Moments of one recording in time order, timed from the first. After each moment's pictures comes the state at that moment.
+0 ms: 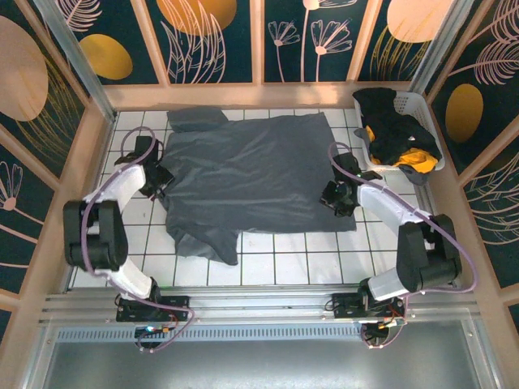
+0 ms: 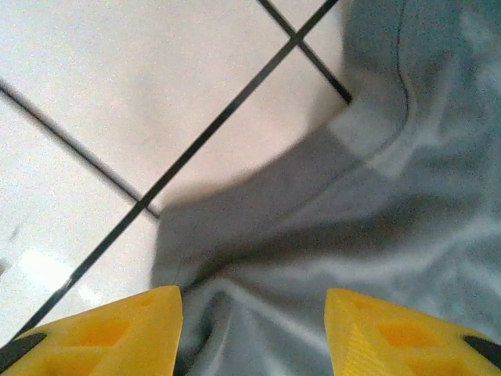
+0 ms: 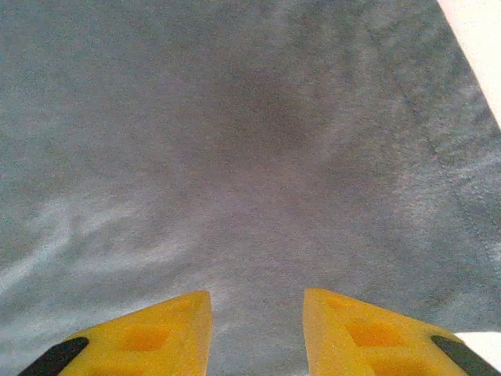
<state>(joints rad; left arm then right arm) -0.01 1.59 1.07 -0.68 -0.05 -0.82 0.30 1.44 0.91 -0.68 -0.05 0.78</state>
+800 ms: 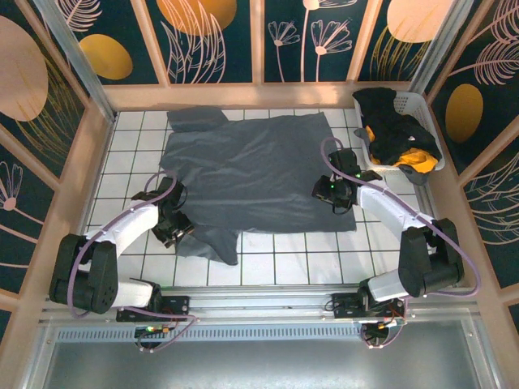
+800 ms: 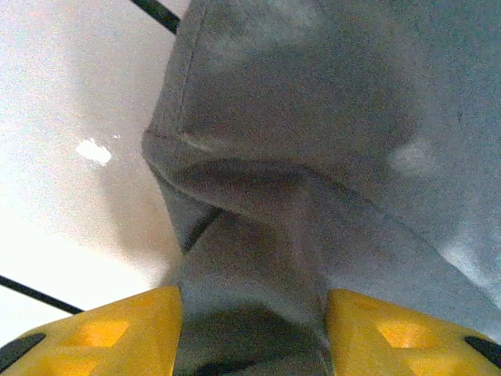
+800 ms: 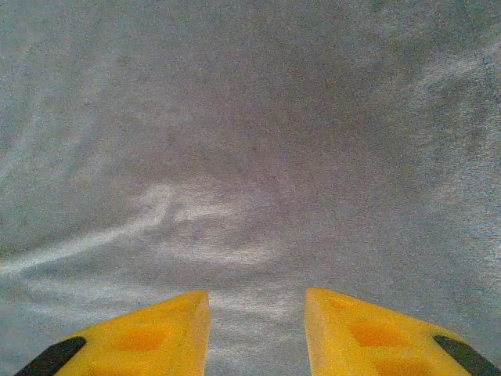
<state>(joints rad) -0.25 1.36 0.72 -0.81 0.05 -0.92 0.32 1.43 0.93 -0.58 -0.11 0.62</state>
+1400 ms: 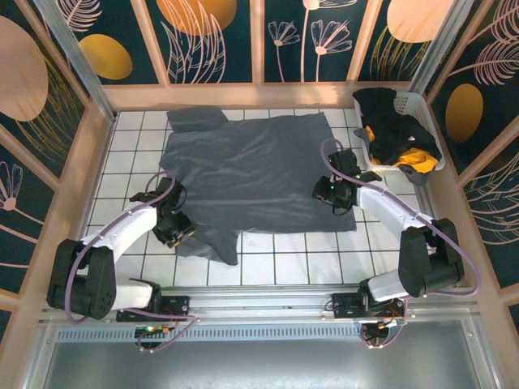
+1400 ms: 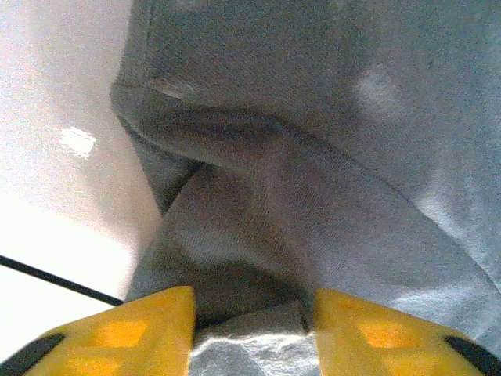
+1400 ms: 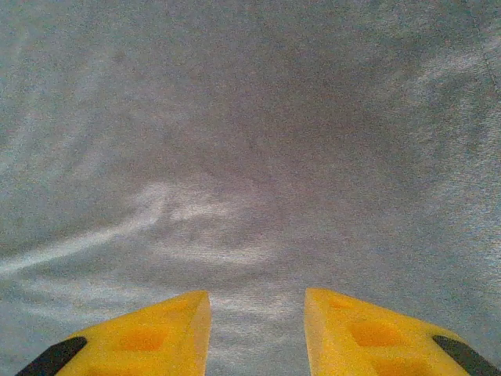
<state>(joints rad) -0.25 1.33 0.72 -0.83 0.11 -0.91 0.32 1.43 0.91 -0.57 -0.11 0.62</state>
